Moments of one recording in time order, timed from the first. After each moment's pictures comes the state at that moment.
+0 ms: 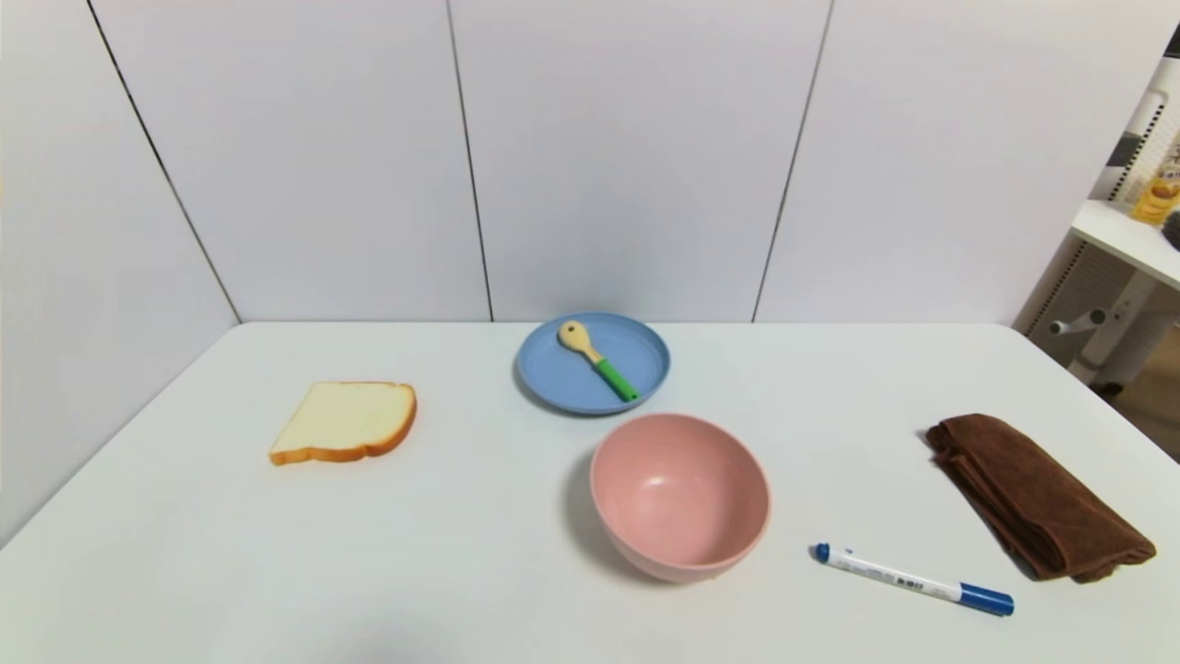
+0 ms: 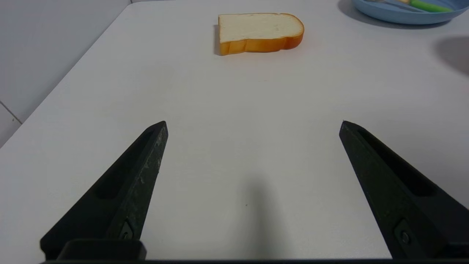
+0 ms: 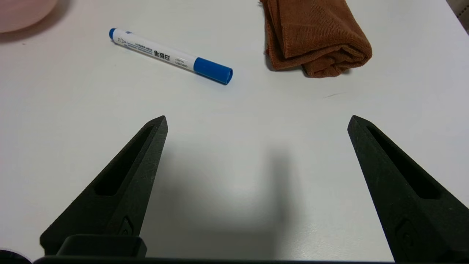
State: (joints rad) left arm -0.01 0.00 0.00 0.01 0.00 0.01; right arm 0.03 0.16 -0.14 0.22 0.00 -0.07
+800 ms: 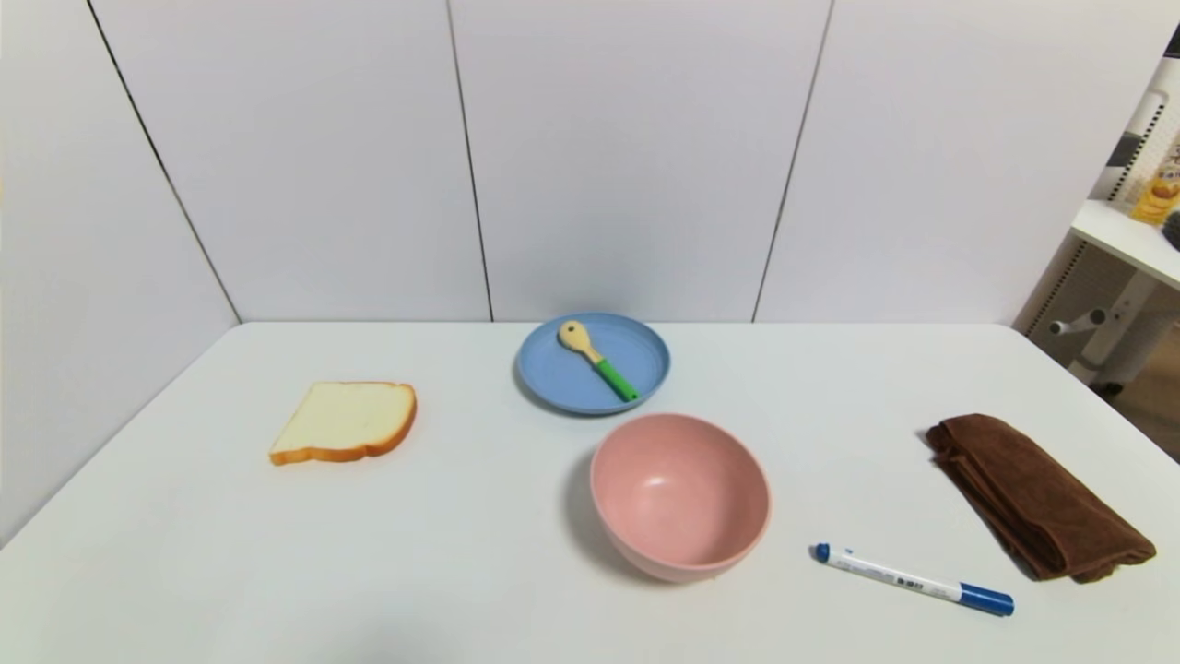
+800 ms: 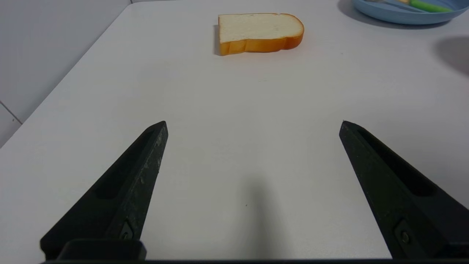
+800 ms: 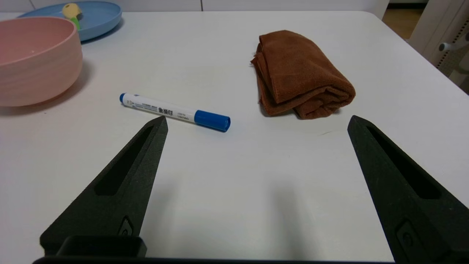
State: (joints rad) left arm -0.01 0.00 0.00 0.01 0.00 0.01; right arm 0.01 0.00 0.00 0.01 -0.01 0.00
